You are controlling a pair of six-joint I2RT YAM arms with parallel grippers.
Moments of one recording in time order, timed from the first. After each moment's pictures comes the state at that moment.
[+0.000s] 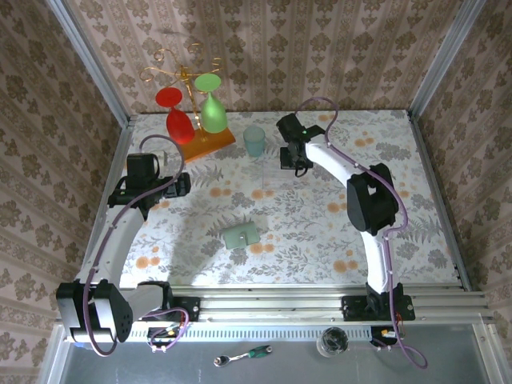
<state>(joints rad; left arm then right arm) -0.08 1.13 0.90 -0.56 0.04 -0.10 0.44 2.15 1.84 -0.87 0.15 0.47</state>
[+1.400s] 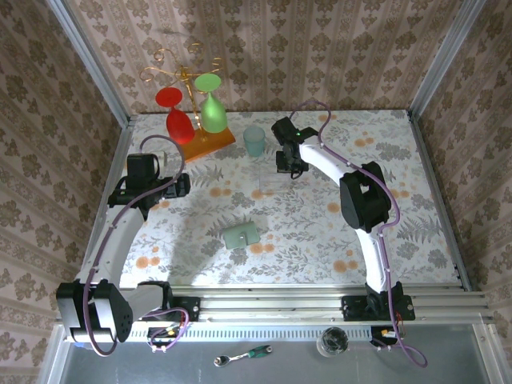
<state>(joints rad) -0.08 1.13 0.90 -0.57 0.03 -0.09 0.46 2.21 1.87 -0.89 0.13 0.50</state>
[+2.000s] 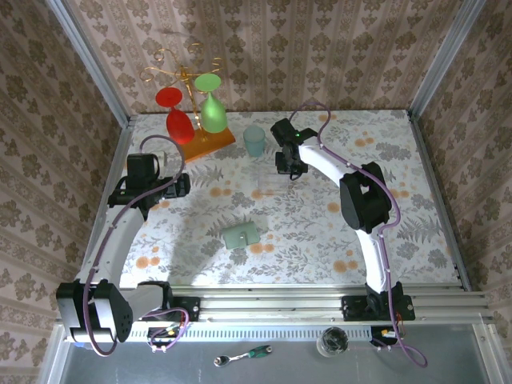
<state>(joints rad) -0.08 1.13 0.90 -0.57 0.03 -0.09 0.47 2.20 1.86 -0.89 0.13 0.53</state>
